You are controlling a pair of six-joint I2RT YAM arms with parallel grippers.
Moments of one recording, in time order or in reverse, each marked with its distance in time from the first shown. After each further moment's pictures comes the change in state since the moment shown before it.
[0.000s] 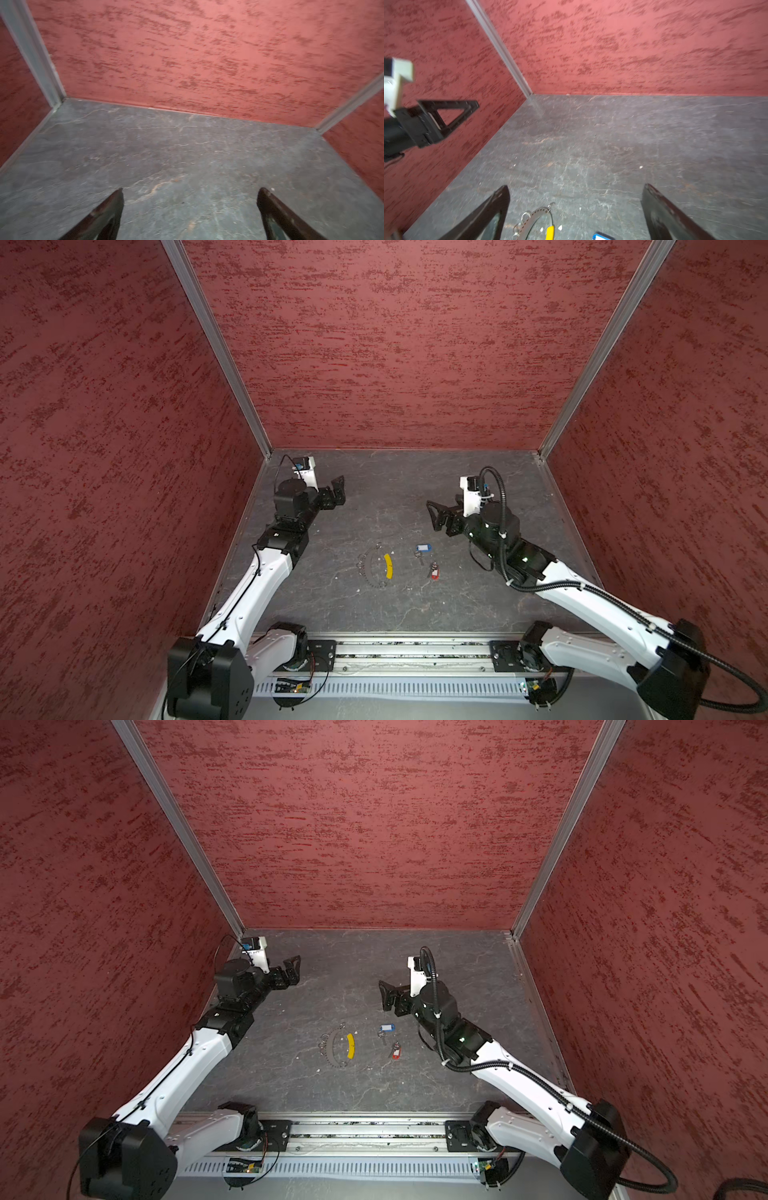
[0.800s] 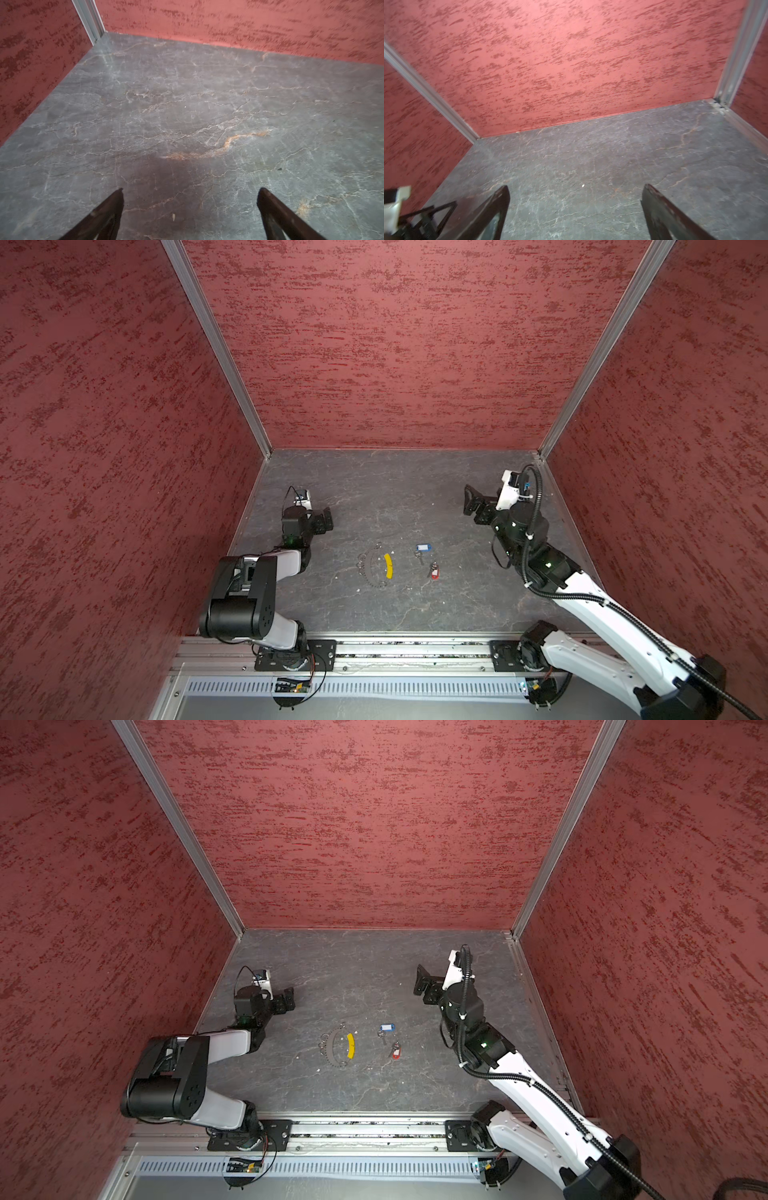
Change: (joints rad) left arm 0.120 0.388 -0.359 0.644 -0.004 0.130; right arm -0.177 -0.129 -0.043 -0.044 0.182 0.008
